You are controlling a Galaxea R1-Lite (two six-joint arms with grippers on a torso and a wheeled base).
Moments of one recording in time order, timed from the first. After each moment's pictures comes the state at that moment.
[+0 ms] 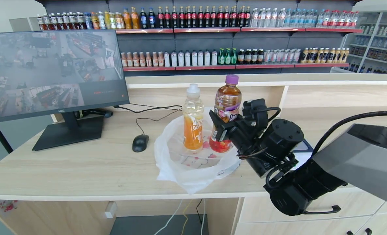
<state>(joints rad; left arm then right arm) 0.00 0.00 0.00 0.00 0.00 0.00 0.61 2.17 -0.92 -1.57 -0.13 -0.01</state>
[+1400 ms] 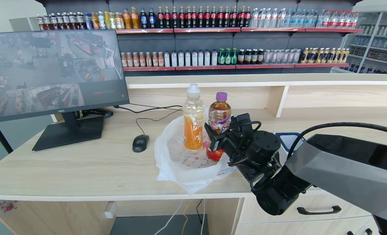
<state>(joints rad) 0.00 0.00 0.00 0.00 0.00 0.00 0.58 2.34 -1.00 -1.58 -0.13 -0.01</state>
